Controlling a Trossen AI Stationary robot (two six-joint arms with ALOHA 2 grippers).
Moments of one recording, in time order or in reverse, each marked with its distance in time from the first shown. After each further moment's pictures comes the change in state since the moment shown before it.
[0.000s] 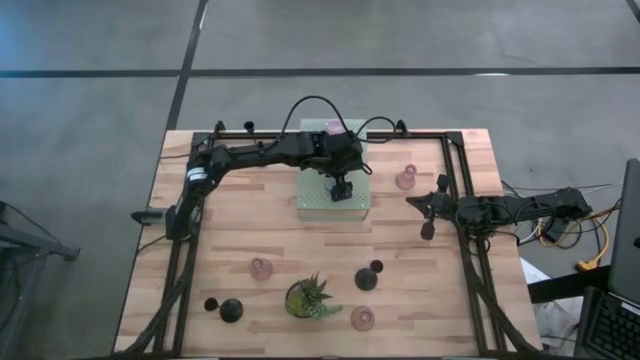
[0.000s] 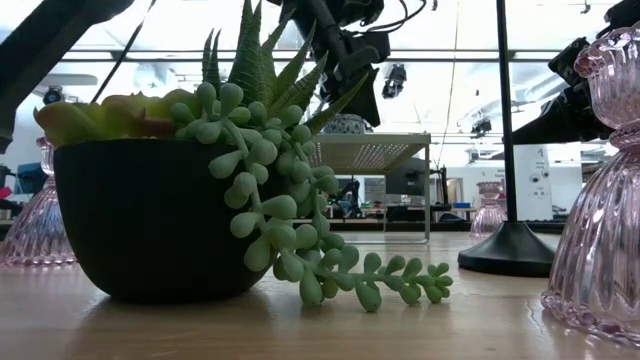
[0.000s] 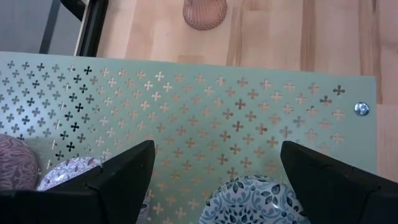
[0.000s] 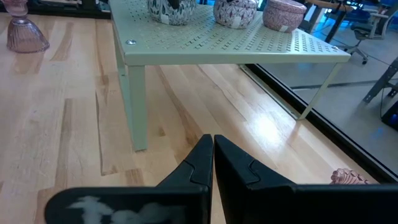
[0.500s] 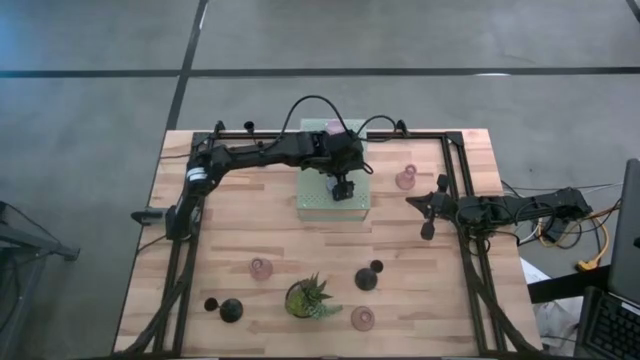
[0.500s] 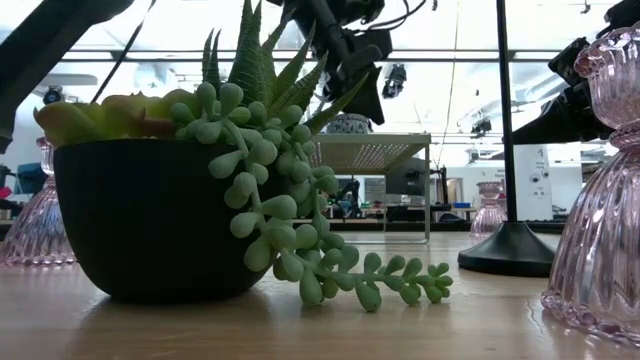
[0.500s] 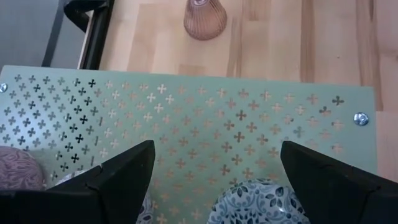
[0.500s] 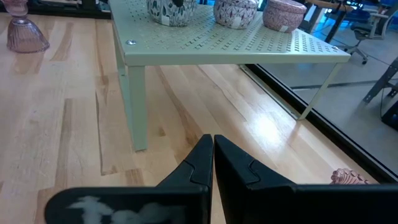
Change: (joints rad) left arm 0.000 0.000 -0.001 0.030 0.001 0.016; right arm 0.000 0.000 0.000 0.000 0.000 0.000
